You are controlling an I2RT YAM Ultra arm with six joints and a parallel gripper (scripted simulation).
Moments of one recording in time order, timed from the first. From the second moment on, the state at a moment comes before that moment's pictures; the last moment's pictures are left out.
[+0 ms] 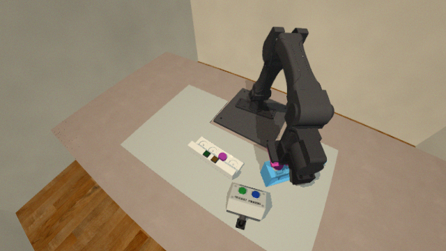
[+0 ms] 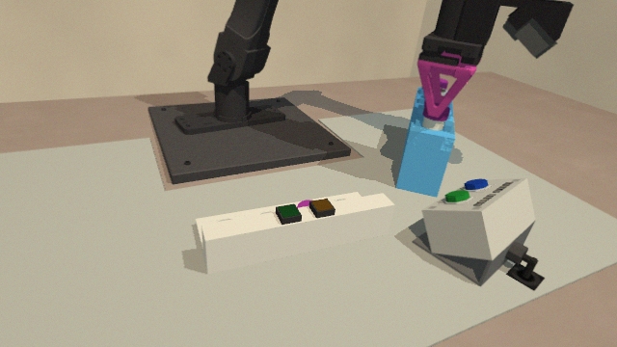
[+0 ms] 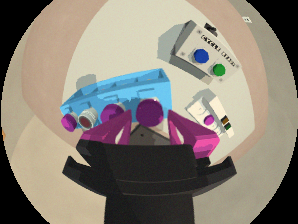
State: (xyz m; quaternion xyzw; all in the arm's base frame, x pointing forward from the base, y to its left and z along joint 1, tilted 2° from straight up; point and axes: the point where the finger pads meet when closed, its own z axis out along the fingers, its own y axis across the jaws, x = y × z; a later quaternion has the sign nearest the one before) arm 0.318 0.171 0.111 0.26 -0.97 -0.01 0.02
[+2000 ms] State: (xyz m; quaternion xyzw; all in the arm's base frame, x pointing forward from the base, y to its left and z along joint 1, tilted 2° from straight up) arm 0.313 0.020 0.147 -0.11 -0.99 -0.01 0.02
